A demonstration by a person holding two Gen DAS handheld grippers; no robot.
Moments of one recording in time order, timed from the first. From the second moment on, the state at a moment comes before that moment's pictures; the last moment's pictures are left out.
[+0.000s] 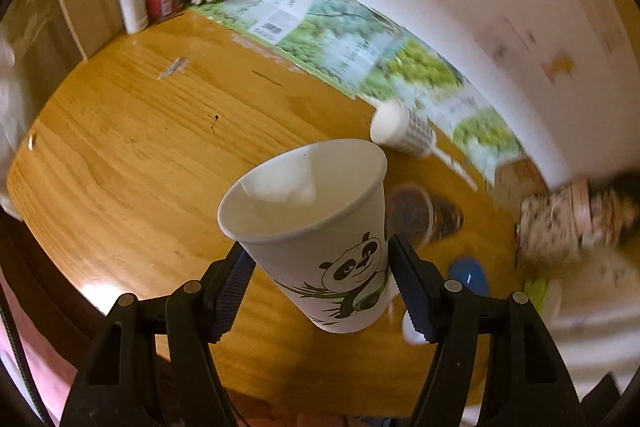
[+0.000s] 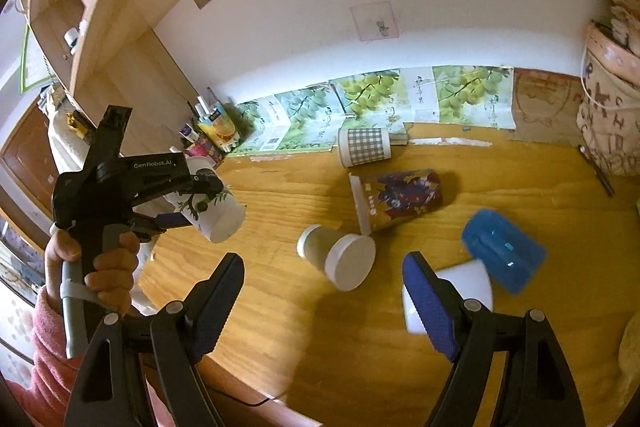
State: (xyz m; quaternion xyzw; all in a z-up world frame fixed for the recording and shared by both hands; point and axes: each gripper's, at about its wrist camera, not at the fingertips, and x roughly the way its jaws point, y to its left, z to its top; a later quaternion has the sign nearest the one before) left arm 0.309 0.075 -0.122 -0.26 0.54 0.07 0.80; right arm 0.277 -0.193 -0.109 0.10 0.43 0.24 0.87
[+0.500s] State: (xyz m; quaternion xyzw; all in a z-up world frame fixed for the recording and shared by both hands) left arm 0.261 0.014 -0.143 -0.10 0.64 -0.04 0.76; right arm 0.196 -0.196 -0.124 0.15 0.42 0.19 0.87
